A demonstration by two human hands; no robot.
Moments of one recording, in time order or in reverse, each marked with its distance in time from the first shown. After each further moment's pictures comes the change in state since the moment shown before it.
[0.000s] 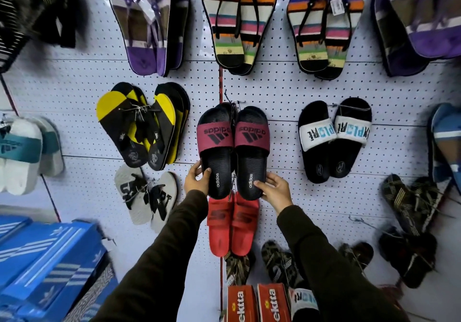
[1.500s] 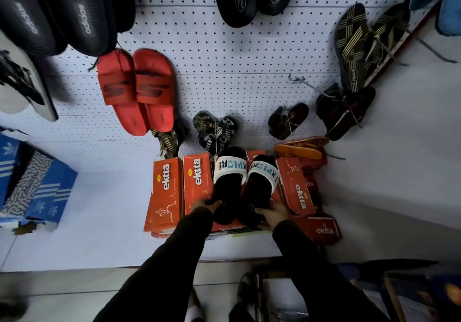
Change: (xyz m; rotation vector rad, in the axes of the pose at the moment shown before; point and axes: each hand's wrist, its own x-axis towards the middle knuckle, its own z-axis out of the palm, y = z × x) left_hand -0.274 -0.334 0.134 0.677 -0.443 -0.953; right_hand -0.129 0.309 -0.314 -0.136 0.230 0.995
